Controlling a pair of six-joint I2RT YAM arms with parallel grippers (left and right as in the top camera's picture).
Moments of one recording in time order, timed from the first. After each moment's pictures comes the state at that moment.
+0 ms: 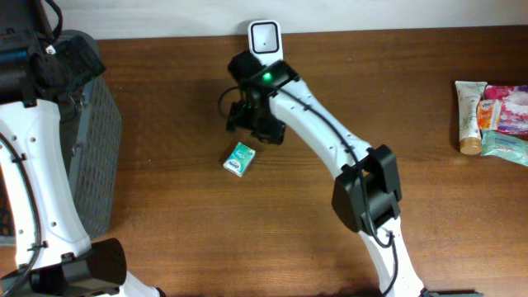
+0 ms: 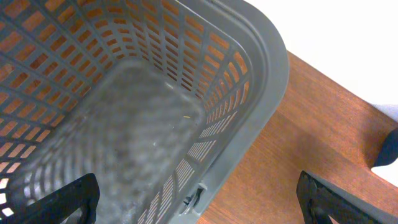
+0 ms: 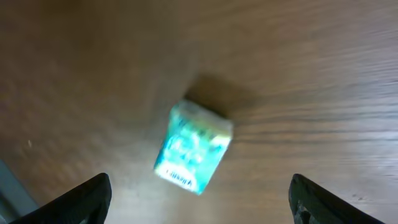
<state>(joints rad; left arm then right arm) 0.19 1.78 2.20 -1.33 -0.22 -0.39 0.56 2.34 2.21 -1.26 -0.19 0.86</state>
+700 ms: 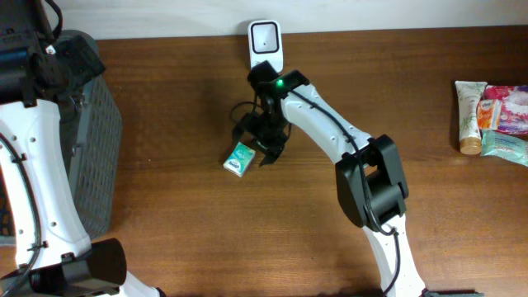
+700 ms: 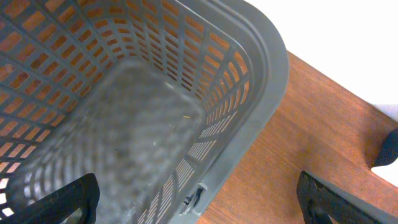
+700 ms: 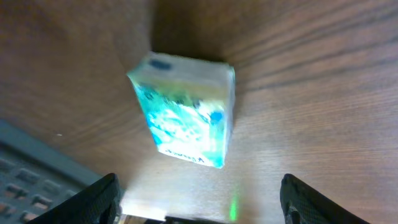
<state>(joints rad) 0.19 1.78 2.20 -1.33 -0.22 -0.39 0.53 2.34 2.00 -1.15 -0.52 1.13</state>
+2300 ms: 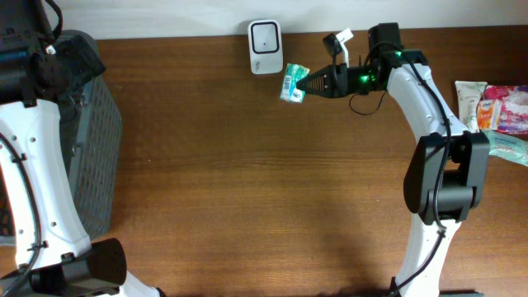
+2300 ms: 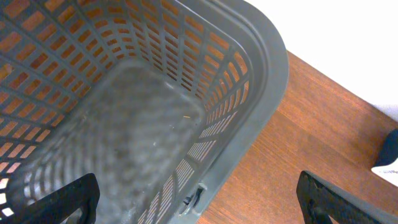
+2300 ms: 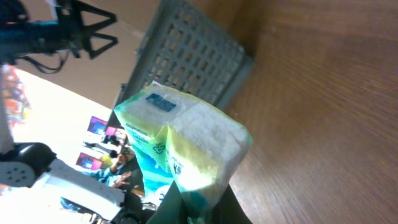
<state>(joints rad) 0.19 1.78 2.20 -1.33 -0.22 -0.39 0.03 2.19 1.84 -0.85 -1.44 -0.19</state>
